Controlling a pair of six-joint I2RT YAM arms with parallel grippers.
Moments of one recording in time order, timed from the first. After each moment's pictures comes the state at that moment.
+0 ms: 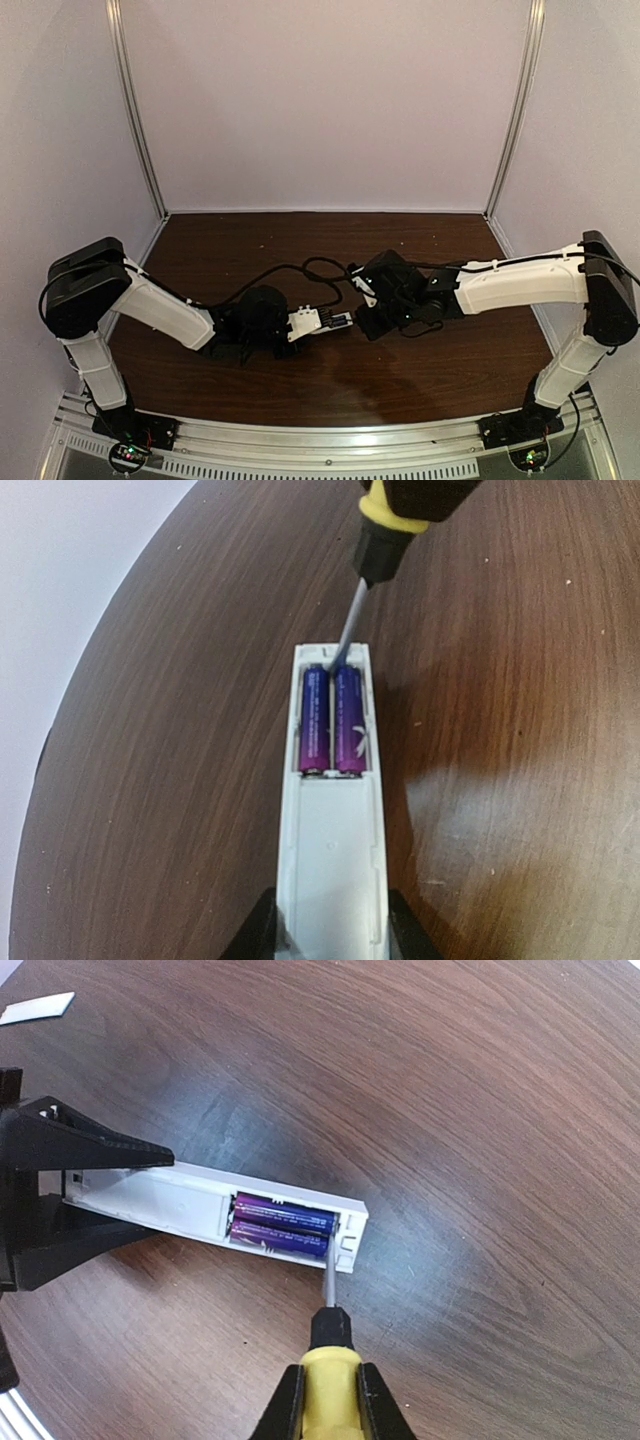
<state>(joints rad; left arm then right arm) -1.01 1.80 0.72 0.45 -0.11 0.51 0.99 1.64 1.03 -0.33 0.16 0.35</state>
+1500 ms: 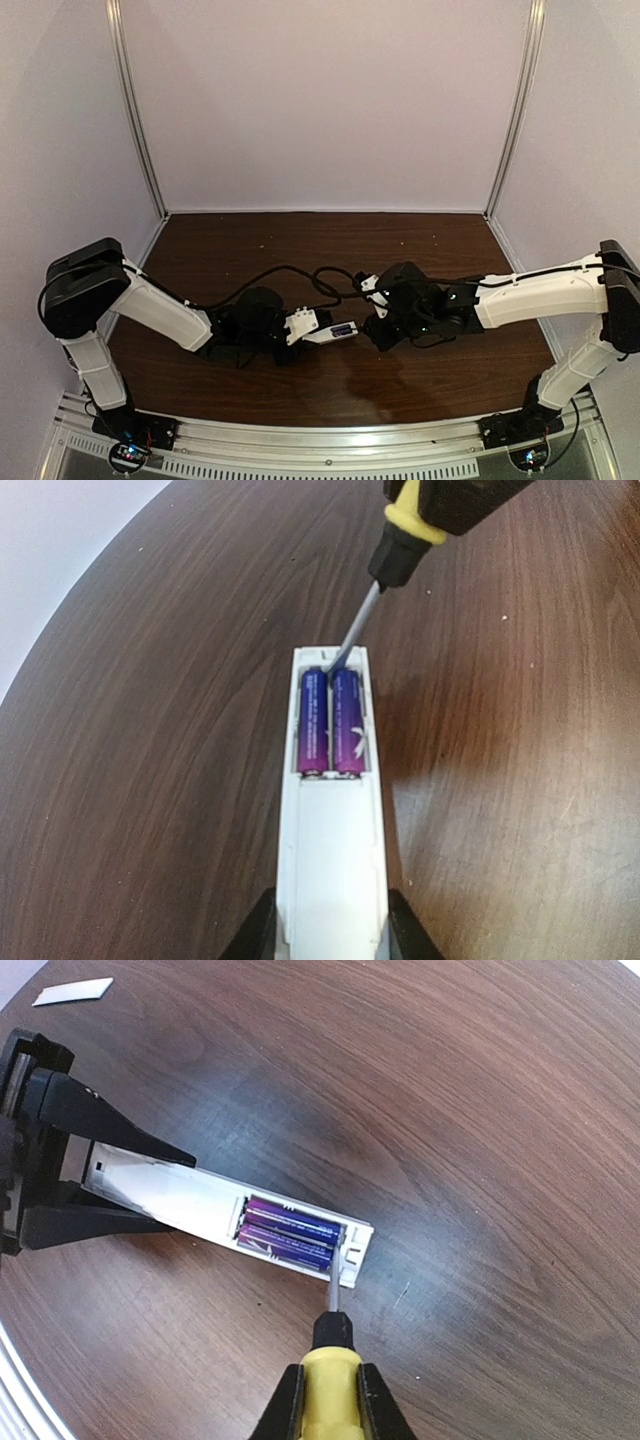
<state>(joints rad) -1.00 1.79 0.70 0.45 0.04 0.37 1.02 1.53 0.88 -0.23 0.15 0.32</state>
